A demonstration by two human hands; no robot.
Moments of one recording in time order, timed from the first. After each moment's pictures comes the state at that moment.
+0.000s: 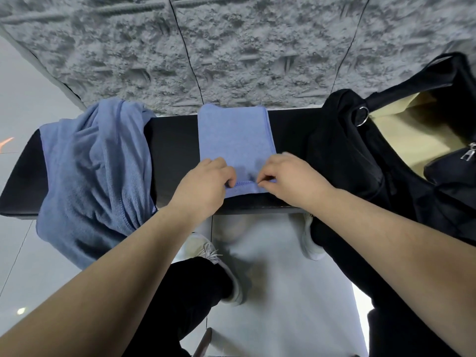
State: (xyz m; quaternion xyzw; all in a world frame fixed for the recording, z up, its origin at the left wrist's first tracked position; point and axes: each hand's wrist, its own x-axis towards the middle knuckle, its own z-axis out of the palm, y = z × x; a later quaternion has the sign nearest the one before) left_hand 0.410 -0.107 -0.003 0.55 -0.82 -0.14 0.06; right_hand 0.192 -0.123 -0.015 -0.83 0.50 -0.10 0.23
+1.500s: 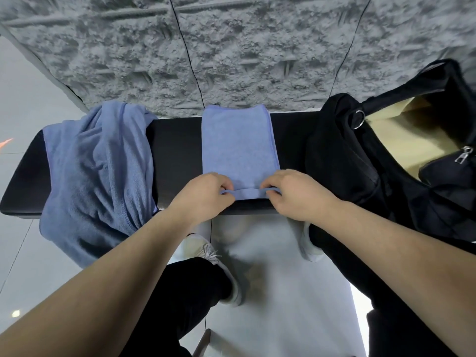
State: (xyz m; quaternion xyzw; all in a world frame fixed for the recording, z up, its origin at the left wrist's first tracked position) left_hand 0.406 -0.097 0.007 0.63 -0.72 -0.28 0.02; right_hand 0.185 -0.099 -0.010 -0.81 0.53 -0.05 0.26
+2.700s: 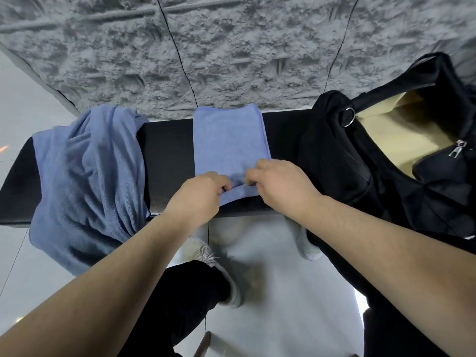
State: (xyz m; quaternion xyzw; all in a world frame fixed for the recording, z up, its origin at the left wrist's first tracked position) left_hand 0.400 -0.099 0.004 0.60 -0.77 -0.21 0.00; right_hand 0.201 -0.110 -0.006 -0.86 0.50 -0.07 0.11
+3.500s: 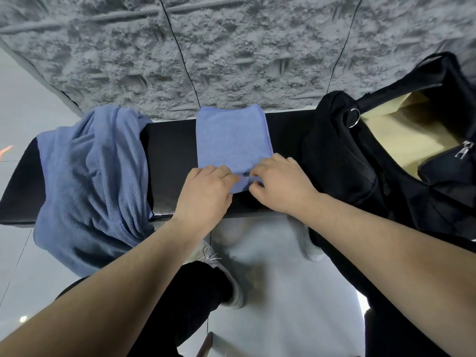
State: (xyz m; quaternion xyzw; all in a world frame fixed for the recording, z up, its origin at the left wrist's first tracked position) left_hand 0.394 -0.096 -0.005 0.53 -0.85 -0.01 0.06; right_hand 0.208 -0.119 -0.015 -0.83 0.54 -0.07 0.13
